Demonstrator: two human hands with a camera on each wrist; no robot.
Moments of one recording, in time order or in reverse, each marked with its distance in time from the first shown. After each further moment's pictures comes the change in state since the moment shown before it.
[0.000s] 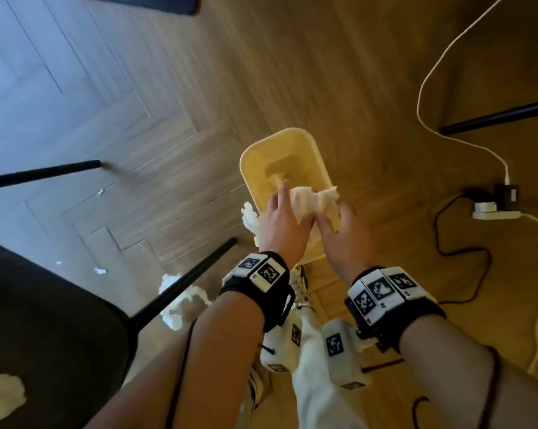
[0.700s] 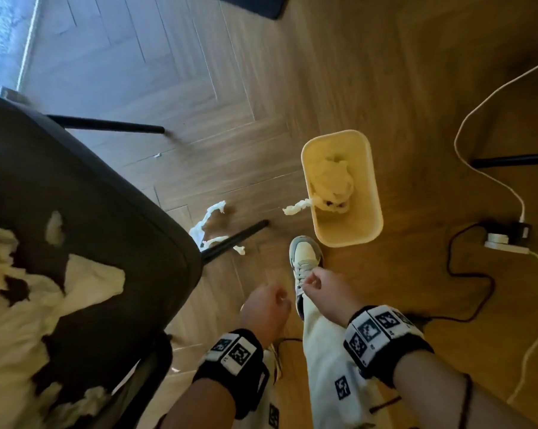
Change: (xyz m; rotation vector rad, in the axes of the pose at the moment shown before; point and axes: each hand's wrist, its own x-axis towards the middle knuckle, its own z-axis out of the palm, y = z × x) left_hand -0.173 -0.113 -0.033 0.074 -0.109 -0.201; right_hand -0.123 -0.003 0.053 -0.441 -0.555 0.024
